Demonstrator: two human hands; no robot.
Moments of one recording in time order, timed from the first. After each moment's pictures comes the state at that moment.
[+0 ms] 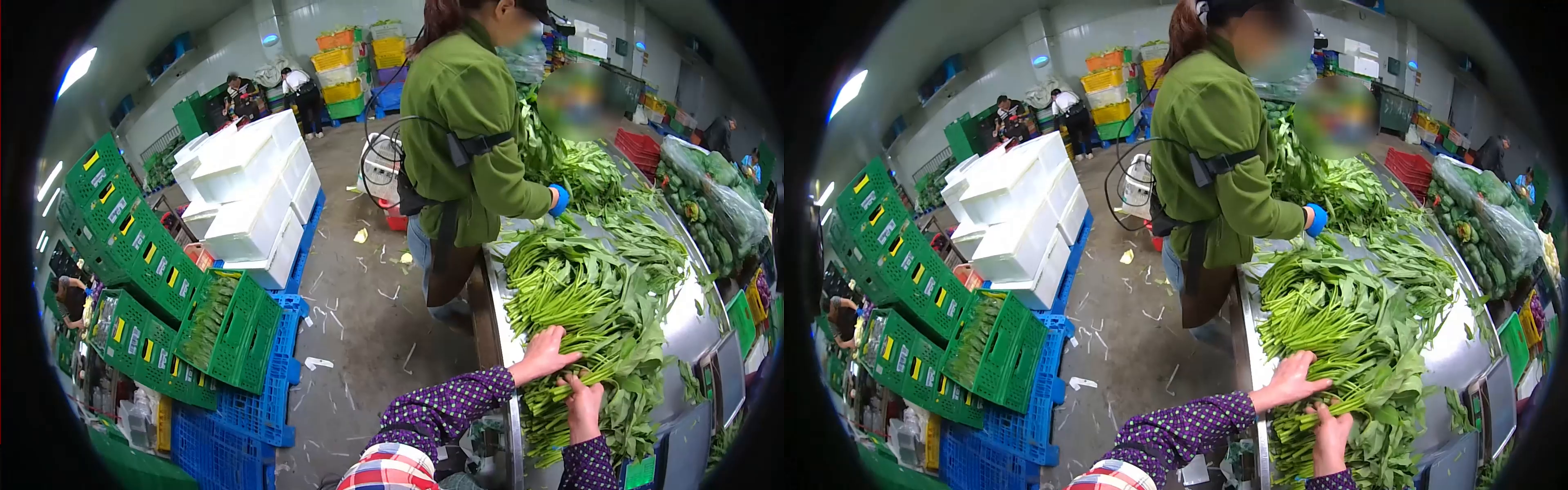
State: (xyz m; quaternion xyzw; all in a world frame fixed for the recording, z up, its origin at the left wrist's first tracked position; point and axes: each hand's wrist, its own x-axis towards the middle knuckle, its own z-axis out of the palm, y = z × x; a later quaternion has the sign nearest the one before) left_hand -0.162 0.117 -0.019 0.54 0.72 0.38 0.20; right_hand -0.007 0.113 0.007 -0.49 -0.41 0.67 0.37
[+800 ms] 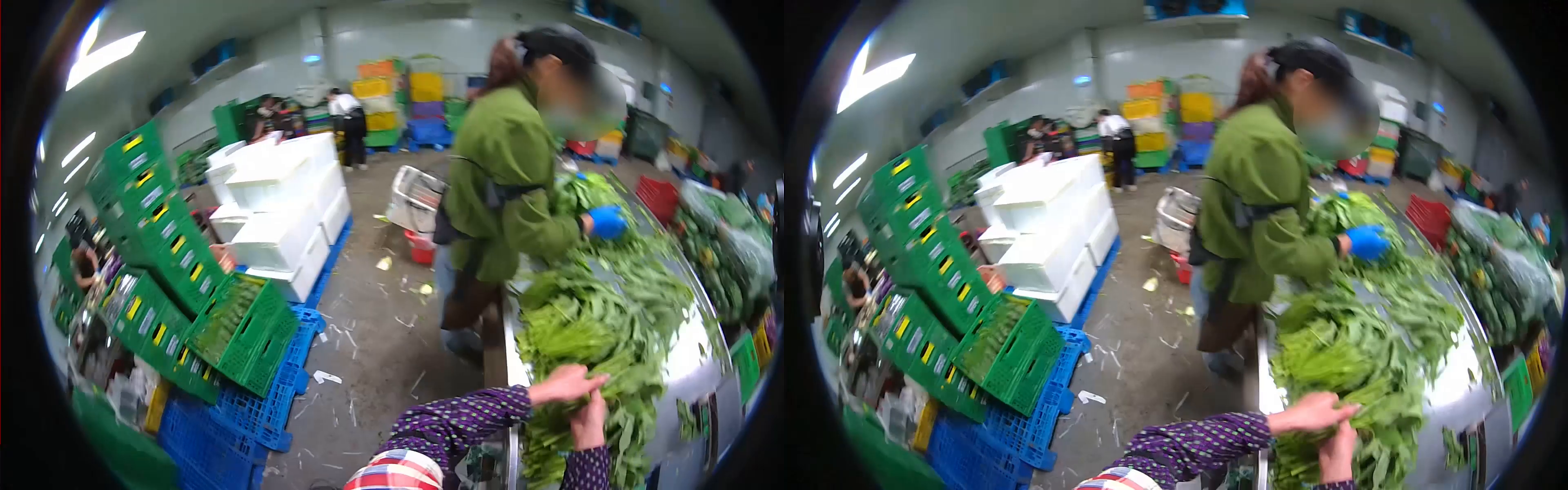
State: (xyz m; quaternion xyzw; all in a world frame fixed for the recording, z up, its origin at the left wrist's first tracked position) left_hand -0.139 0.121 0.043 0.56 0.69 0.30 0.34; right_hand -0.008 0.151 -0.002 -0.32 -0.29 0.84 0.34
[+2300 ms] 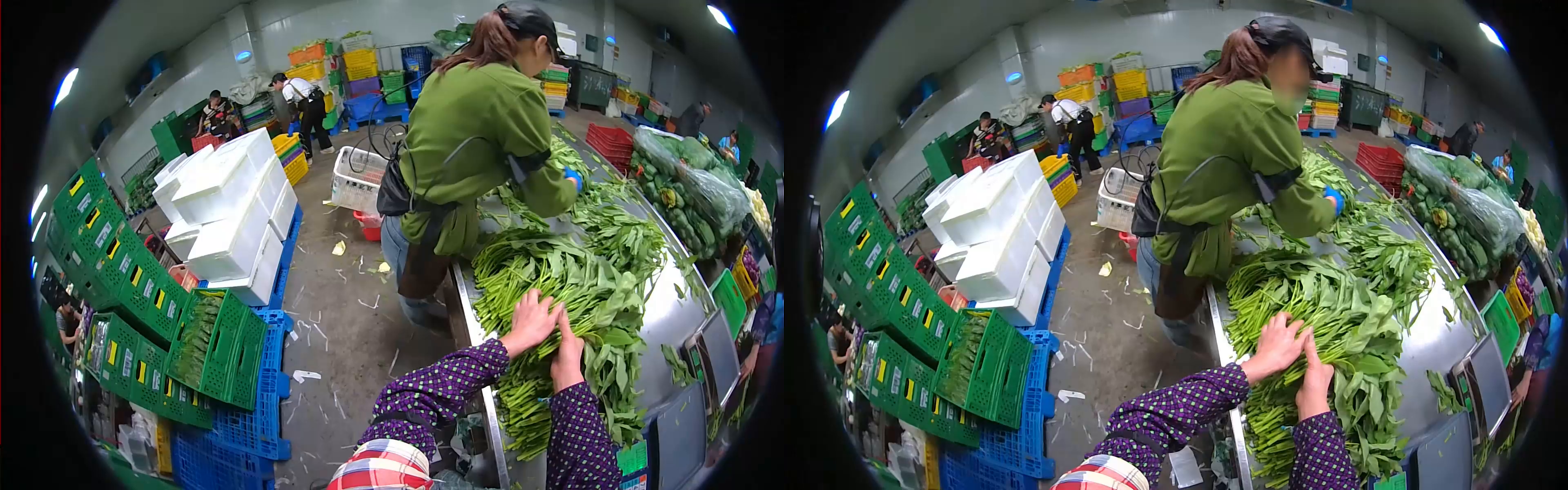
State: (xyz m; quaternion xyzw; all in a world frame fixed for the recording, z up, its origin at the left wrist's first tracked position) left_hand -0.161 0.167 0.030 0.54 0.76 0.33 0.14; right_hand -0.050 0.180 0.028 -0.40 -0.37 0.70 0.46
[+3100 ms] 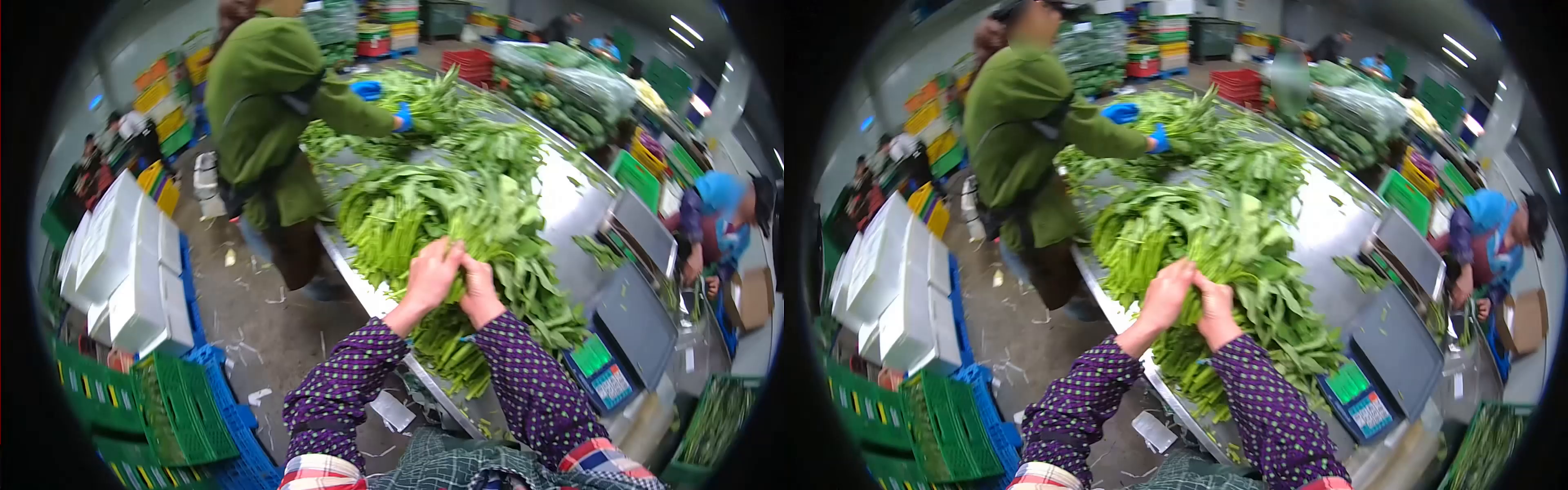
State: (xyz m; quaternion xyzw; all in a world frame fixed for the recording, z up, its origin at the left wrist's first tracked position) left_hand -0.129 0.156 0.024 0.64 0.63 0.43 0.14; right_hand -0.023 0.187 0.018 -0.36 -0.25 0.73 0.52
